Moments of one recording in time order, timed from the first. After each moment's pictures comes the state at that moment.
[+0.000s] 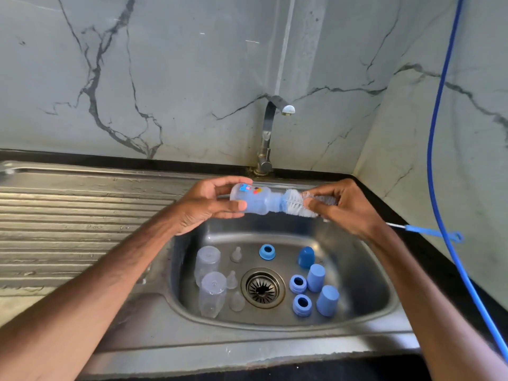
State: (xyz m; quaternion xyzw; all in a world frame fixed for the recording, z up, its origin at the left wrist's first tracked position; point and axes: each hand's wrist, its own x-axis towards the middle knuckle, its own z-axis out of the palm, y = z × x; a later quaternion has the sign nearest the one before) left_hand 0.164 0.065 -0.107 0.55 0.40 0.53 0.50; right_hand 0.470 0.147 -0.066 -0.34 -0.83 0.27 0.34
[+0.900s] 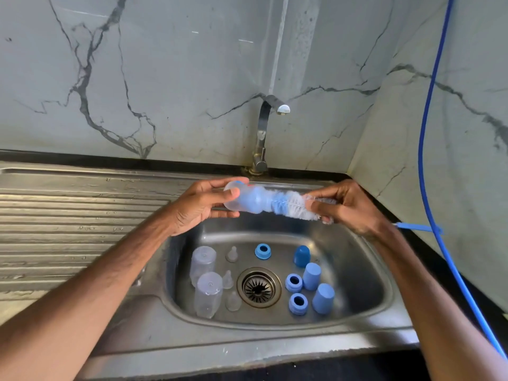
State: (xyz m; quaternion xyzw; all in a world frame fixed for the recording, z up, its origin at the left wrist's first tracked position) left_hand 0.164 0.067 -0.104 0.55 0.40 0.52 0.52; right_hand 0.483 0.146 -0.062 -0.28 -0.82 0.36 0.34
